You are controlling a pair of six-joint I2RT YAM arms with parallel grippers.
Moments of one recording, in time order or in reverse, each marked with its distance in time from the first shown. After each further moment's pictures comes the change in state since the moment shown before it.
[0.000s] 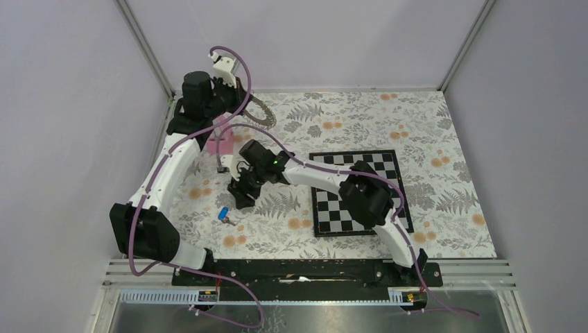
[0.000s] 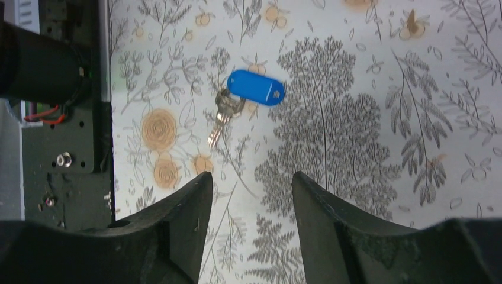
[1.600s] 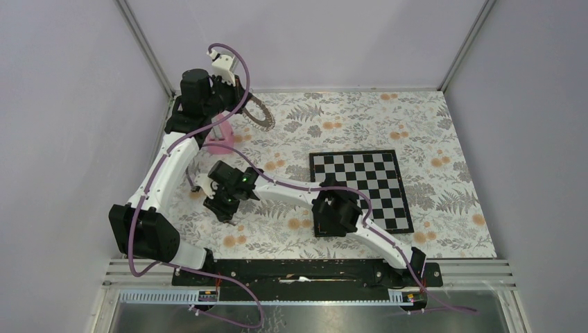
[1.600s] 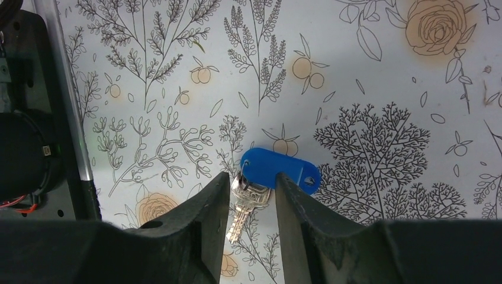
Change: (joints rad) left arm 0.004 0.002 0.038 -0.041 -0.005 -0.002; right arm 0.157 0.352 0.498 -0.212 0.199 0.130
